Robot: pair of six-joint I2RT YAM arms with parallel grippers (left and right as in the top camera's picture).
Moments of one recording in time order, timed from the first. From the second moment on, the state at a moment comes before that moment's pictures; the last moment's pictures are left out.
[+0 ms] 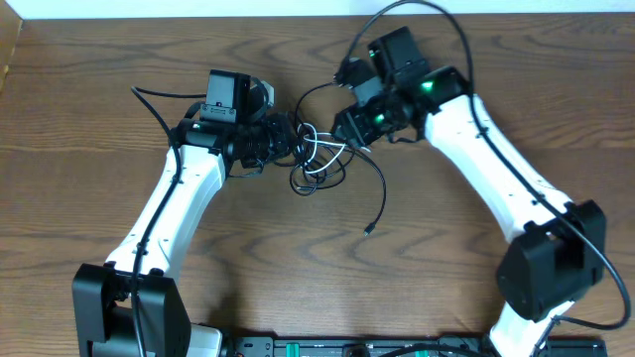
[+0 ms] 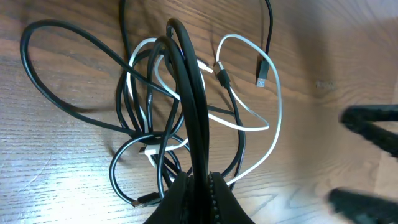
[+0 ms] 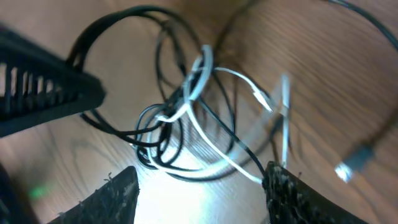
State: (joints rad) left arm -0.18 1.59 1.20 -0.66 0.46 -0.51; right arm 0.48 1.90 1.69 -0.86 -0.39 -0.10
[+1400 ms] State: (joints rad) left arm -0.18 1.59 1.20 -0.65 0.46 -0.51; right arm 0.53 2.18 1.69 -0.75 -0.30 0.29
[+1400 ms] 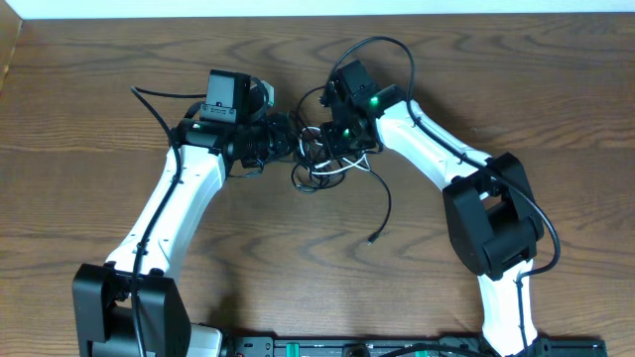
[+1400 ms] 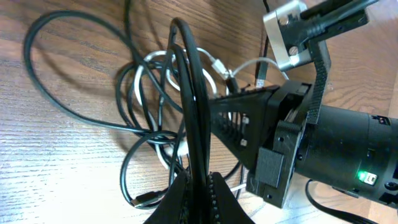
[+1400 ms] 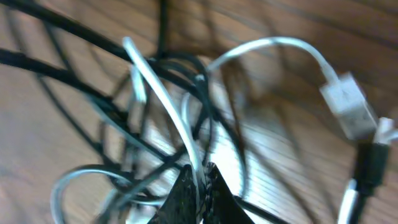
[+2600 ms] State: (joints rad) left arm -0.19 1.59 1.20 -0.71 0.32 -0.52; right arm 0.00 1.93 2.18 -1.21 -0.16 0.14
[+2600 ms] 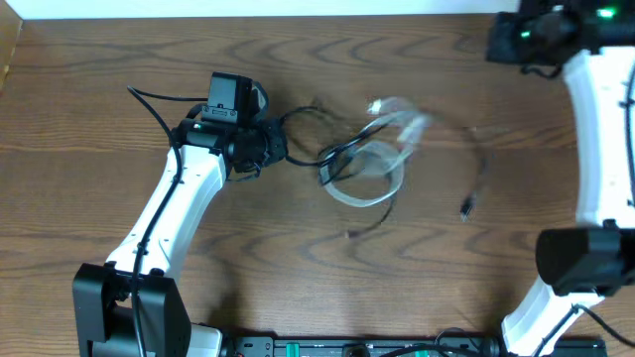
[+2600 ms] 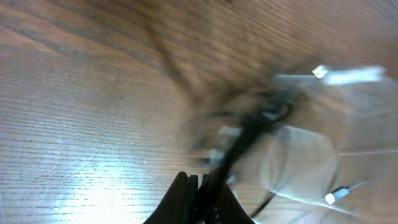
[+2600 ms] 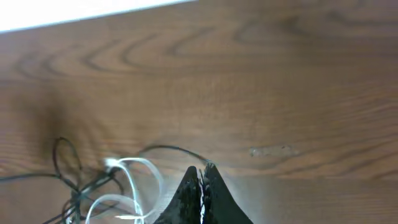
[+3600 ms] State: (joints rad) left arm -0.19 1.59 1.20 -0.71 0.30 -0.52; right arm 0.24 1.90 1.88 -1.21 -0.27 0.05
